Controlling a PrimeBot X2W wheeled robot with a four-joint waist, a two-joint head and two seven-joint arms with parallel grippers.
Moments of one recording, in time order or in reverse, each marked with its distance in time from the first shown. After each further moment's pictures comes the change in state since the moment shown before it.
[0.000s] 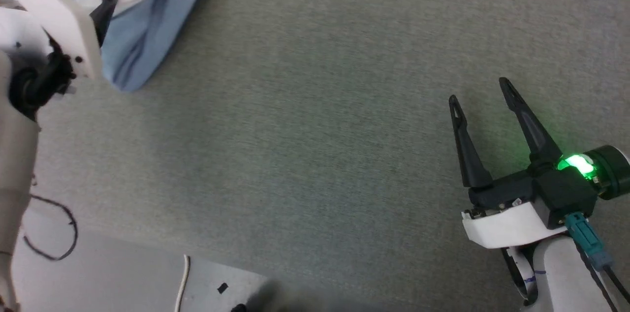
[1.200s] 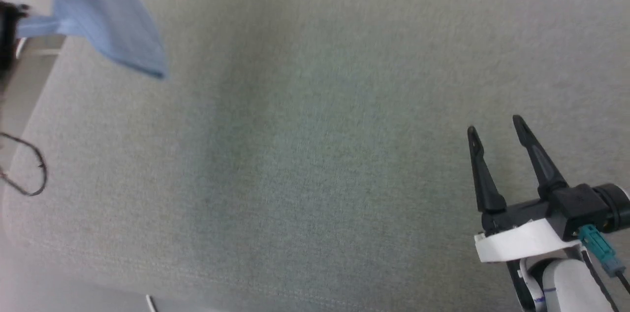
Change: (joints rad) left arm -0.113 0.079 -0.076 0.000 -0.017 0.077 -0.602; right arm 0.070 0.002 -0.066 0.100 0.104 0.000 -0.017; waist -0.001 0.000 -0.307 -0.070
